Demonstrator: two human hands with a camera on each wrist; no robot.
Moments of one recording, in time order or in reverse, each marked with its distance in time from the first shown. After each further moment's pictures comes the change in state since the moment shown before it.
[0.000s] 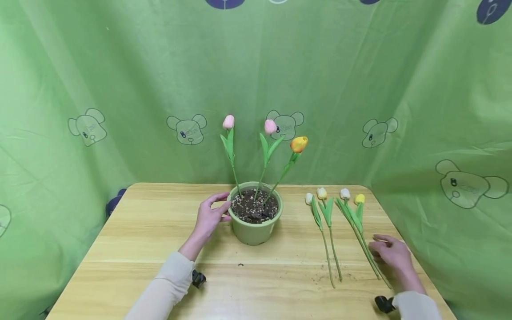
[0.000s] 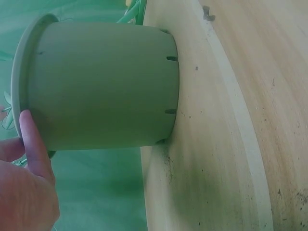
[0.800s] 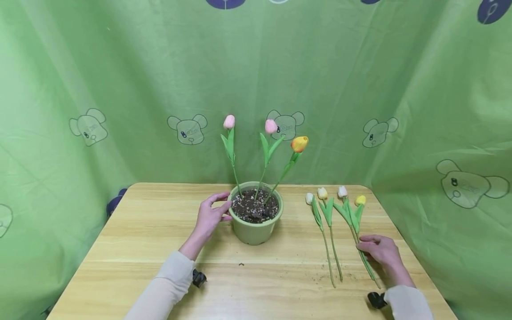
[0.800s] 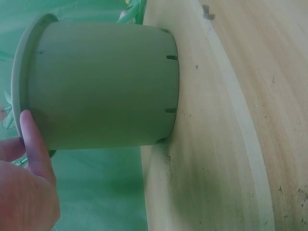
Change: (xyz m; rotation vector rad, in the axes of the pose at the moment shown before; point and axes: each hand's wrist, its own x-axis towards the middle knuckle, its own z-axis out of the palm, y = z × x) left_hand 0.000 0.002 -0.001 -0.006 -0.013 -0.014; right_hand 0.006 -0.011 0.020 0.086 -0.066 0.032
